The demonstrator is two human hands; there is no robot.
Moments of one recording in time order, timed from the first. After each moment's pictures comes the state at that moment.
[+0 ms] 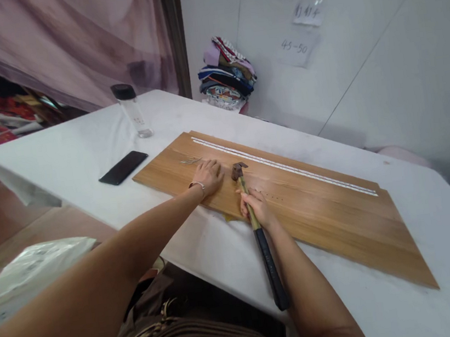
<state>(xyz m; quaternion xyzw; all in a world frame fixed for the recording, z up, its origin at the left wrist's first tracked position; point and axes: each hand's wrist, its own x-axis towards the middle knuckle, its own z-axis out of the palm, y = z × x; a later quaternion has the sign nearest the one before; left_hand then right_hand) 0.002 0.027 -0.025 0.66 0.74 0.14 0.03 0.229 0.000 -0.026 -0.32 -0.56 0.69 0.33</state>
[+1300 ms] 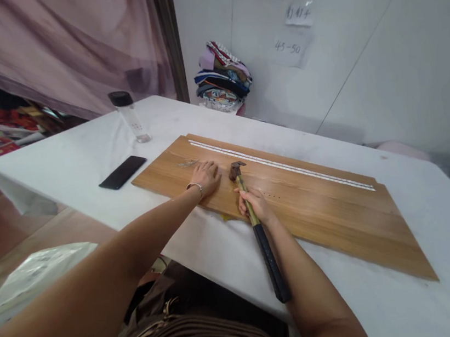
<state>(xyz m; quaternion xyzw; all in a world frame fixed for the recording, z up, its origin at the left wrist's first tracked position) 0.000 0.026 -0.022 0.65 0.75 0.13 0.03 0.230 0.011 -0.036 -0.30 -0.54 0.72 0.32</state>
